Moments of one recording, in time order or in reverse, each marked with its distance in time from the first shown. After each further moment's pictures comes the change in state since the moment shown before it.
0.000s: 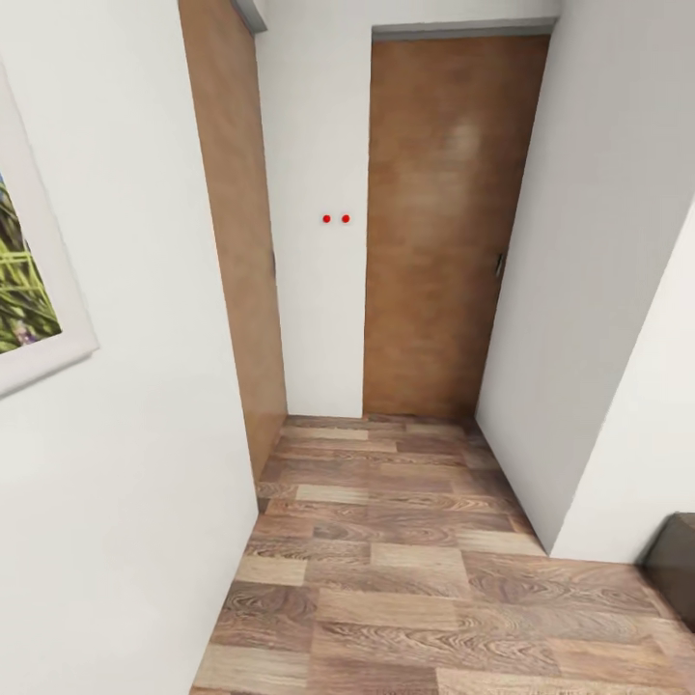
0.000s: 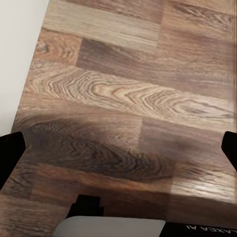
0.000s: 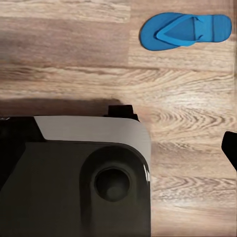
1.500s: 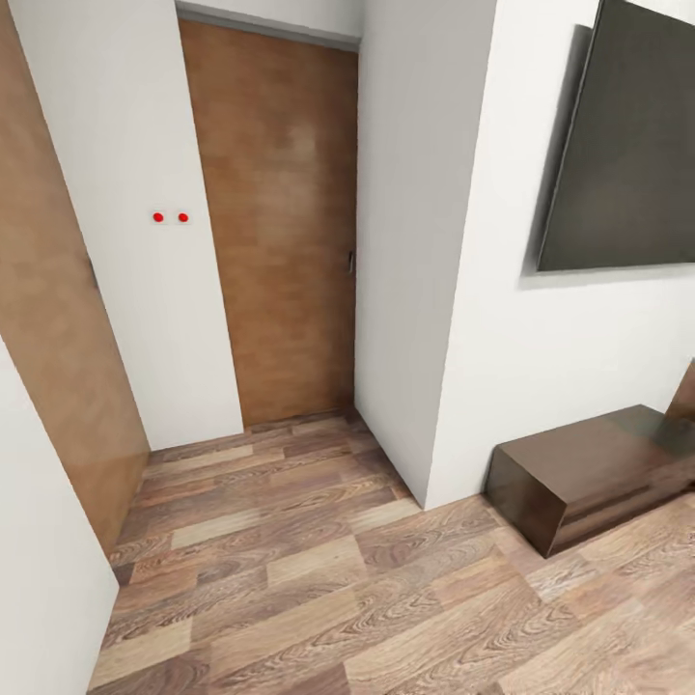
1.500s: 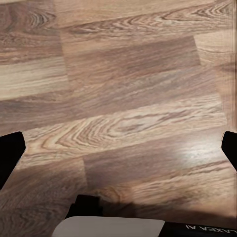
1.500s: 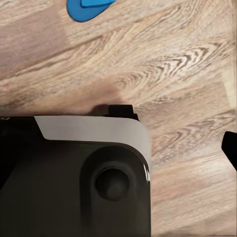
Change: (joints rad) left arm 0.000 -0.001 0.000 0.000 0.000 0.000 -0.001; right arm 0.000 0.000 0.000 0.000 0.000 0.000 0.000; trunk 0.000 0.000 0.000
